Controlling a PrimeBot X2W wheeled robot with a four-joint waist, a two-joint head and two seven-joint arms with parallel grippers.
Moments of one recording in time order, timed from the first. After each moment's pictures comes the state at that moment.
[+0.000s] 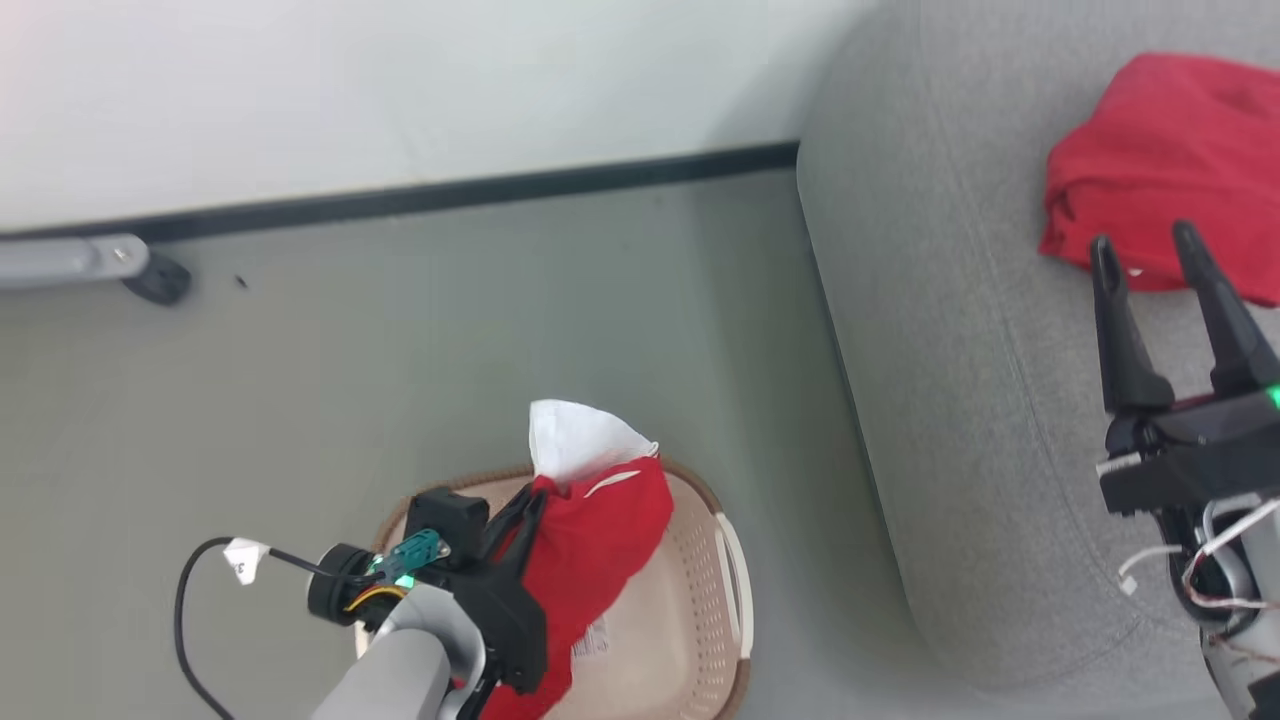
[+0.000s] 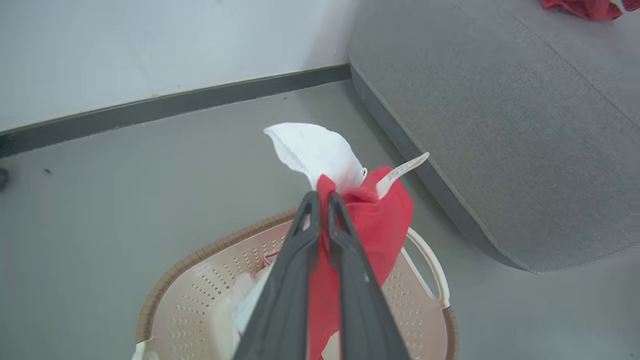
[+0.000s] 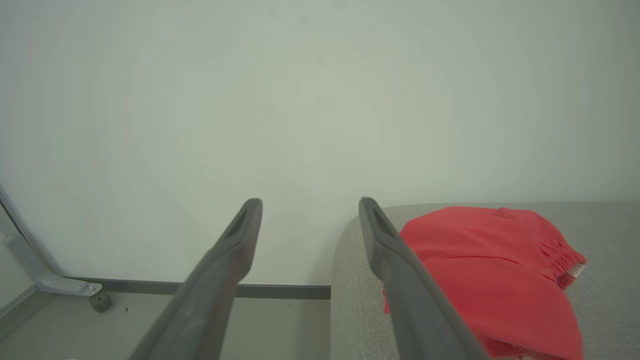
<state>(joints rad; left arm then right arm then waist) -0.62 0.04 -0.59 0.97 -0.50 -0.12 -0.24 -0.51 -0.37 0.20 0.27 0.45 0.12 -0.26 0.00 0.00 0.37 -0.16</state>
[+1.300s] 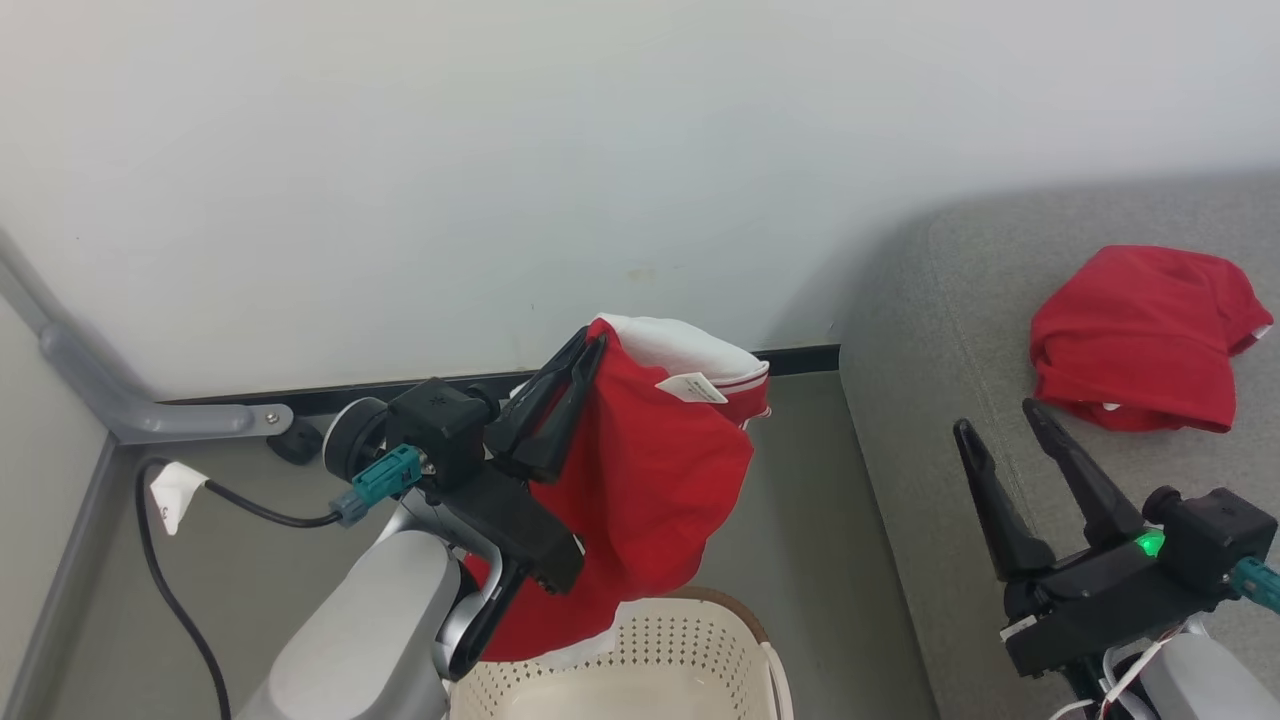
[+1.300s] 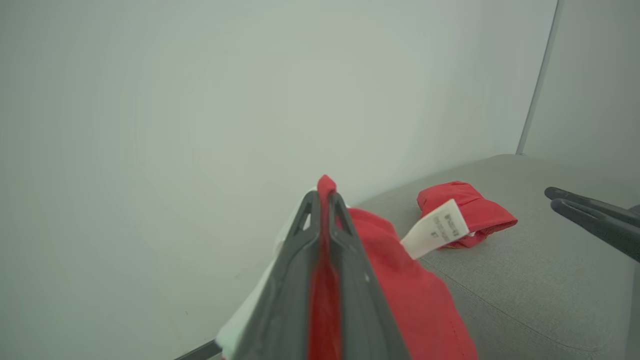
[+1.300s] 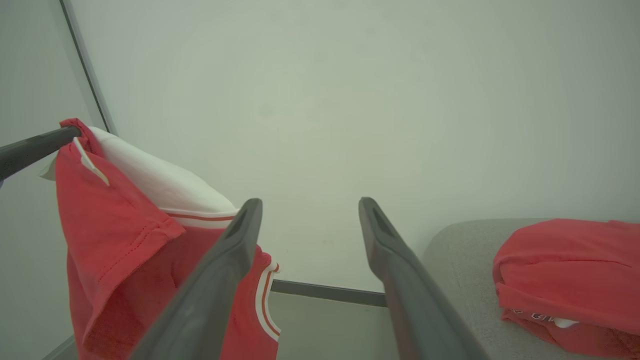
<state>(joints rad) -0.65 0.14 -0.62 0.49 -0.57 -0.12 -0.25 -0.32 -0.36 0.37 0.23 0.51 0.12 -0.26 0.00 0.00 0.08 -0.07</state>
